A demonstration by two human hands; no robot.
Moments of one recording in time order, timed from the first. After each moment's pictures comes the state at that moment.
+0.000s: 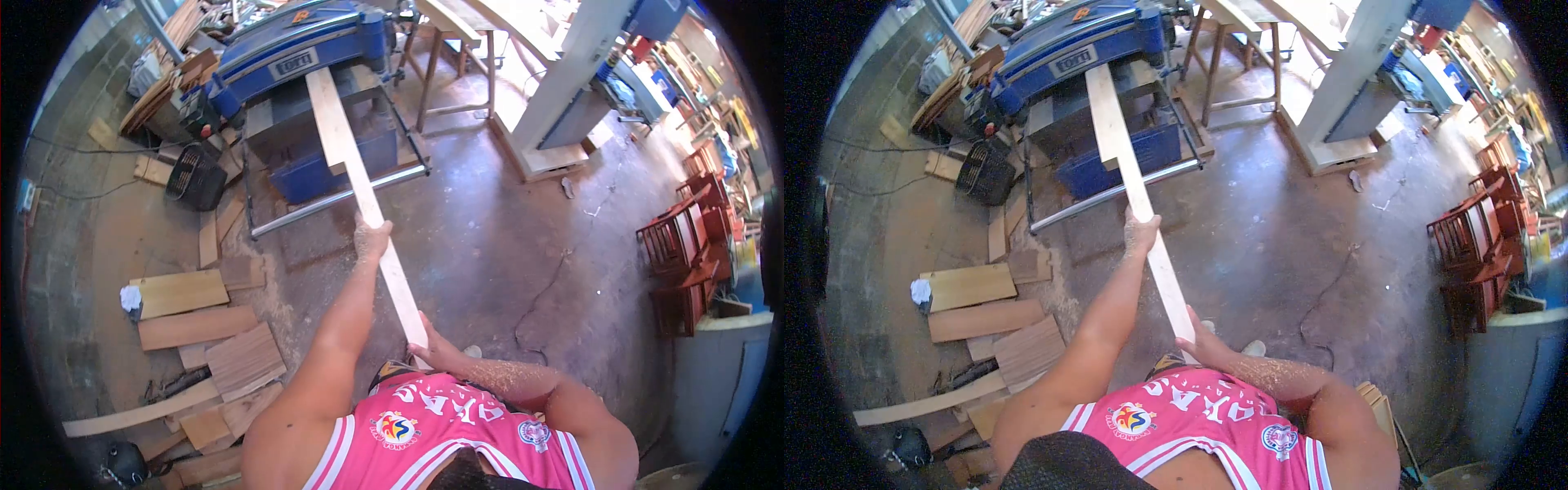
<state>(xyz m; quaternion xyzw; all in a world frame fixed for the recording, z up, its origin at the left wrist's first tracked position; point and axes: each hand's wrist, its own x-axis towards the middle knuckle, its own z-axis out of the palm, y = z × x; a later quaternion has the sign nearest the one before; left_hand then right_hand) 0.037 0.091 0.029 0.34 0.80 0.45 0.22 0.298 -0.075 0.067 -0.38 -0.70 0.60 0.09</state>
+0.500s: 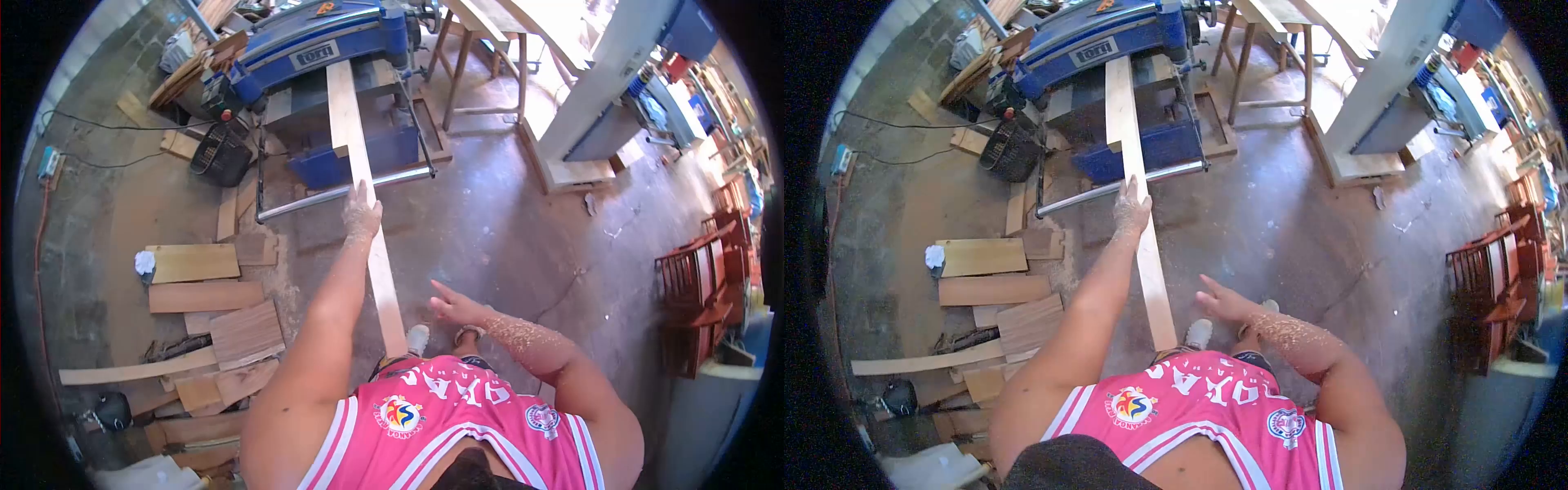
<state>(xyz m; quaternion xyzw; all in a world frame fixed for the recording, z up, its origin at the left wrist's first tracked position) 0.028 0.119 0.058 0.41 0.87 0.26 0.08 0.348 0.073 0.050 -0.30 -0.65 0.69 -0.04</state>
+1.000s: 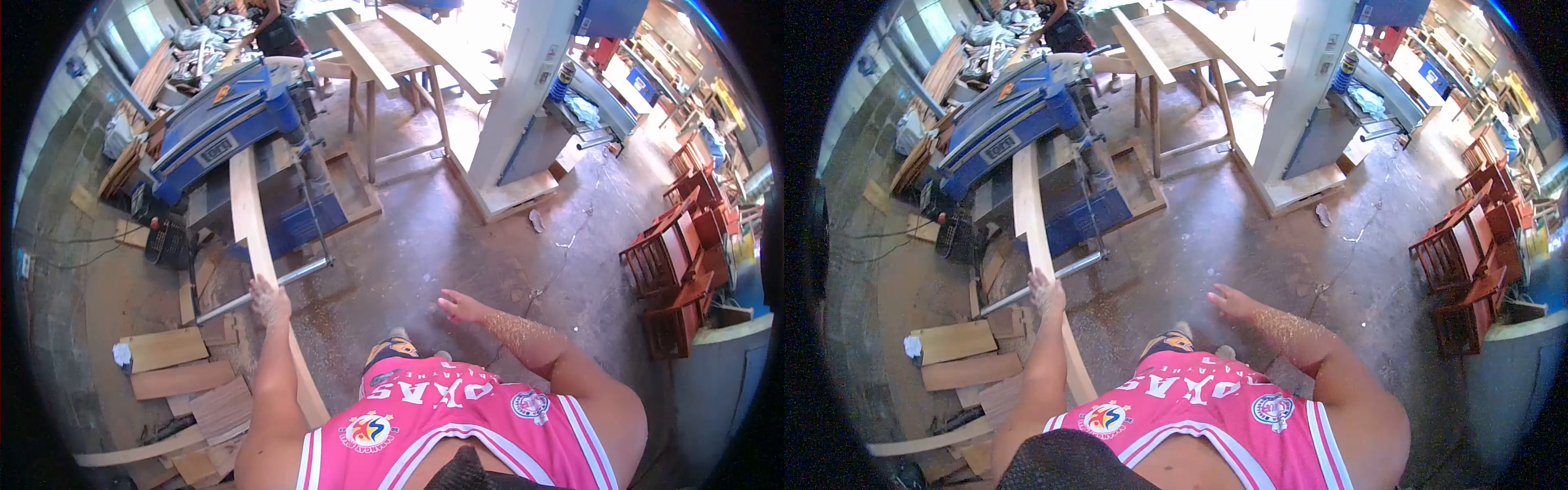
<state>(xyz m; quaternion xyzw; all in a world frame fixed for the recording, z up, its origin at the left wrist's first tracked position) 0.037 0.176 0.054 0.32 0.95 0.04 -0.02 0.516 0.309 0.029 -0.46 -0.60 0.66 0.01</state>
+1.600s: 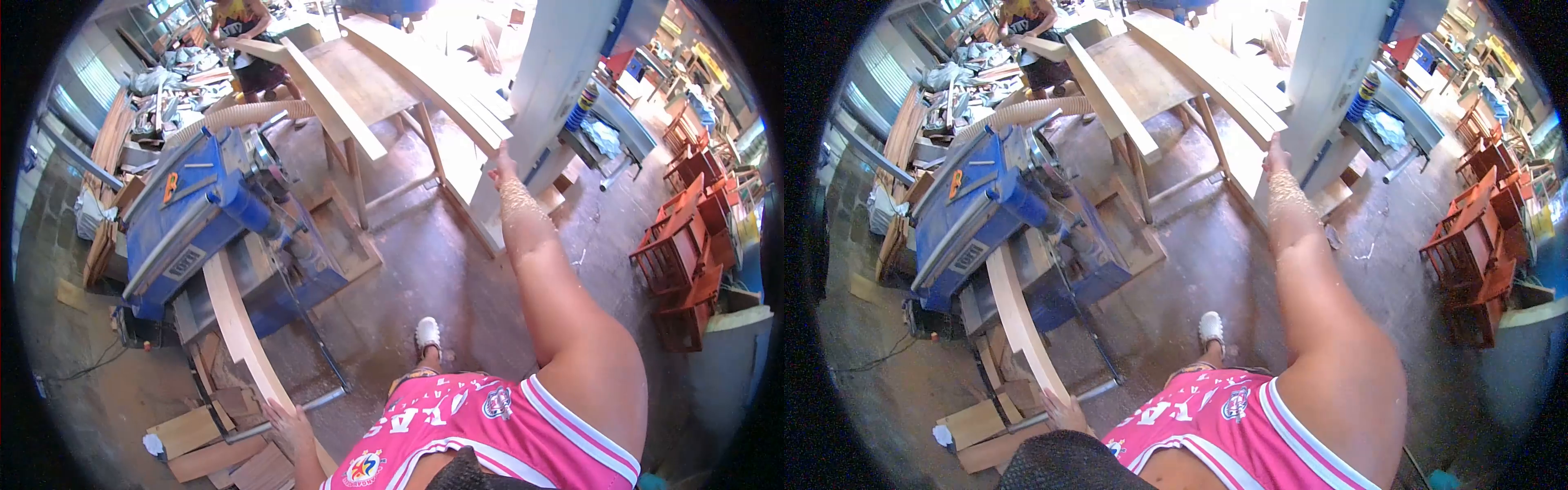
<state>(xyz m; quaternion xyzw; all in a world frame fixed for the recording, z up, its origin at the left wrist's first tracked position) 0.021 0.221 0.085 0.36 0.93 0.01 -0.01 0.452 0.909 0.084 -0.69 -0.20 0.48 0.50</state>
